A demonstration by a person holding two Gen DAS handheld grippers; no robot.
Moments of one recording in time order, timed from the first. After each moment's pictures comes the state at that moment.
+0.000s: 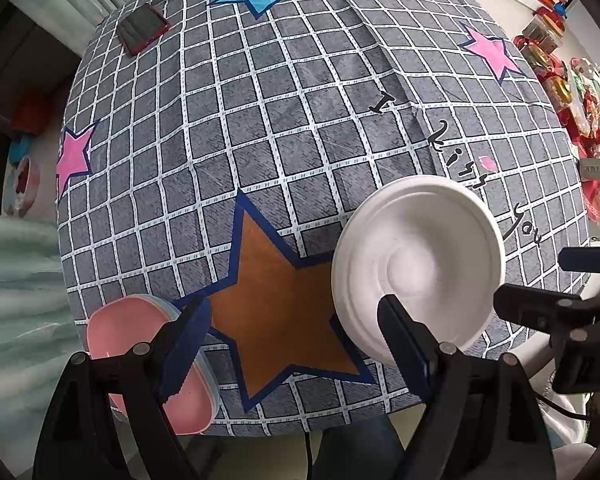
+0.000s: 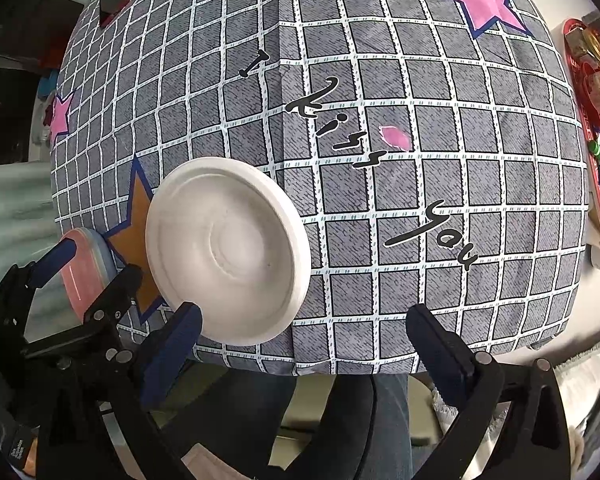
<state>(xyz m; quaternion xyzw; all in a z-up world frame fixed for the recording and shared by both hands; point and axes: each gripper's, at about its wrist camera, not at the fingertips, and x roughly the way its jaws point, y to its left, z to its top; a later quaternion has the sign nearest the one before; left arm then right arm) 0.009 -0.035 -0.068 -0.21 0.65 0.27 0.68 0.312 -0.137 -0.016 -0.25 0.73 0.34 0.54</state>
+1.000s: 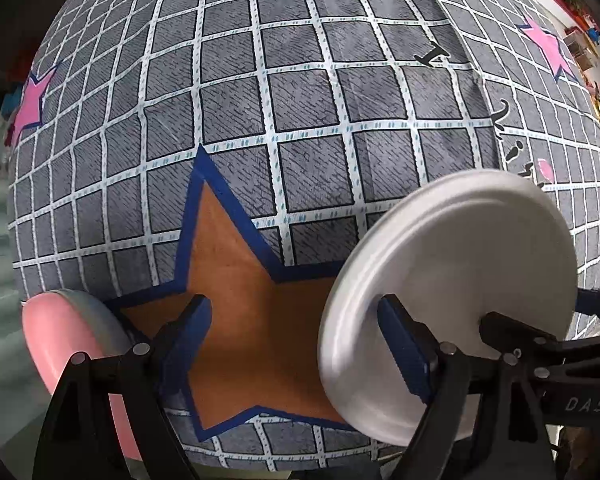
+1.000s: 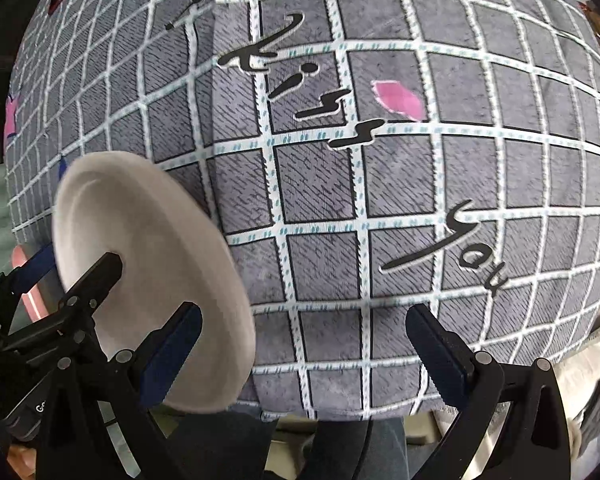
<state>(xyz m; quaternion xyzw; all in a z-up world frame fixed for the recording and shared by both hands) 0.023 -0.029 -0.154 -0.29 0.66 0.28 0.63 0.299 -0.147 -0.106 -0.28 0.75 0.31 0.52</state>
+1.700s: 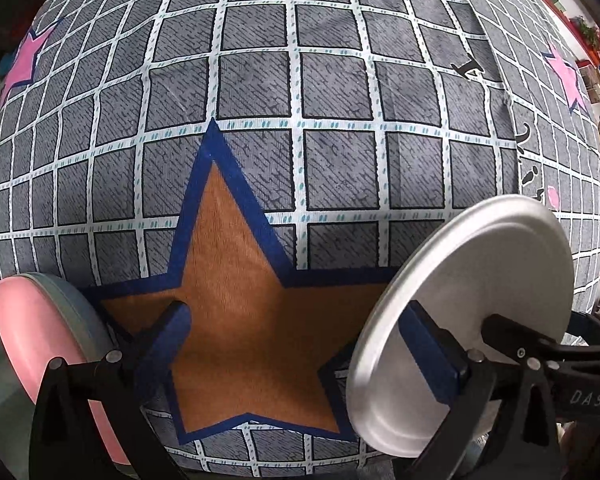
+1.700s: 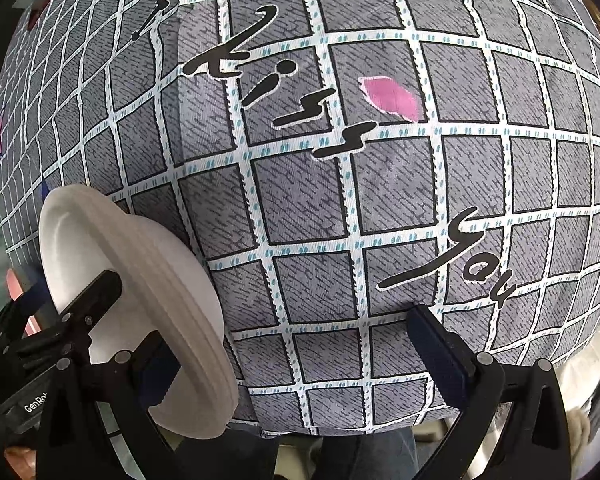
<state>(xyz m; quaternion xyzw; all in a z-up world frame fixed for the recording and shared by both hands) -0.021 0.003 -0.189 -0.35 0.65 0.28 0.61 0.330 -0.126 -0.132 -0.27 0.76 0.29 0.52</state>
